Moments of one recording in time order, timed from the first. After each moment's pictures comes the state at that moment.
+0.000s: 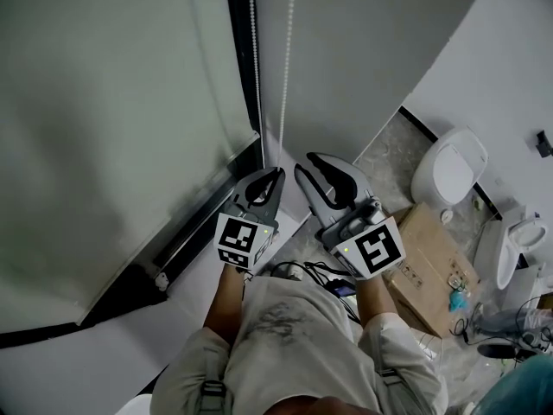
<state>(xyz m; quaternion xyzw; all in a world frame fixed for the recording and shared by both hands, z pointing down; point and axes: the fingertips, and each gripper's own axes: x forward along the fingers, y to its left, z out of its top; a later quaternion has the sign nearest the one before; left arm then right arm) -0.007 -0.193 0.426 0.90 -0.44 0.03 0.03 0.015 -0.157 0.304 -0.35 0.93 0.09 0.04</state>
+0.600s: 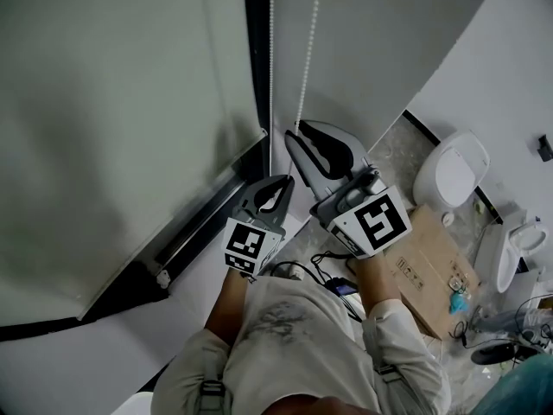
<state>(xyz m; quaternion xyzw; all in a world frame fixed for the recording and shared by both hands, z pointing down) -0.003 -0.169 0.428 0.91 -0.42 0.04 0.03 -0.020 -0.175 0.256 -0.32 0.94 0.11 0.06</state>
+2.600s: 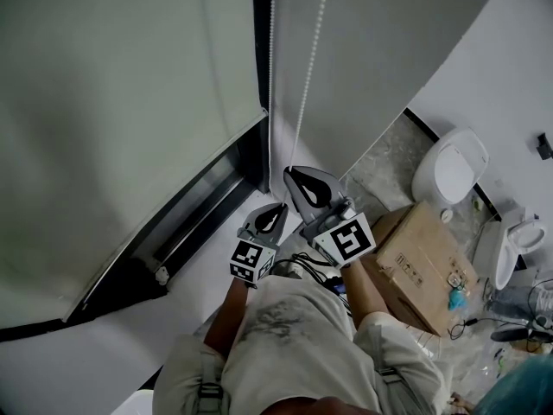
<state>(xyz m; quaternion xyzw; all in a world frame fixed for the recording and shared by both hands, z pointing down) -0.006 -0.131 0.552 0.91 -0.41 0.04 0.11 -0.022 -0.156 0.384 -0.33 0.94 0.06 0.02</state>
